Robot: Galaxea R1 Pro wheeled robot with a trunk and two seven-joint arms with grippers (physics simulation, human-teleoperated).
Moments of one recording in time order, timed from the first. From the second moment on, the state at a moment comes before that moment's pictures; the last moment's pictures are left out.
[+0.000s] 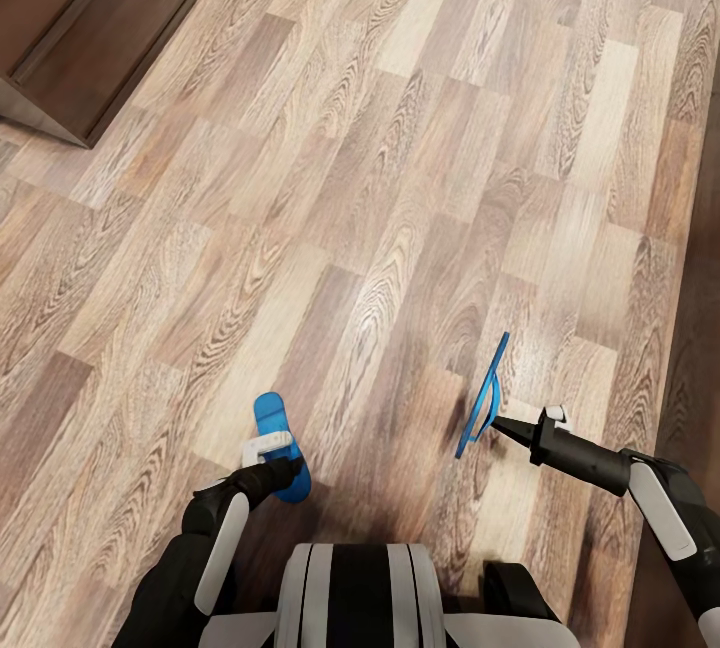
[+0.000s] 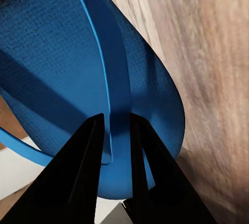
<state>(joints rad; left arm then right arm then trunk) -0.36 -0.12 -0.01 -1.27 0.27 0.66 0.16 -0.48 -0.35 -0.15 -1.07 -0.72 0.98 1.03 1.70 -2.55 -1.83</state>
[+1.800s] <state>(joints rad) -0.36 -0.12 -0.01 -1.27 0.27 0.66 0.16 -0.48 -0.35 -0.15 -1.07 -0.73 0.98 1.03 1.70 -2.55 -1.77</state>
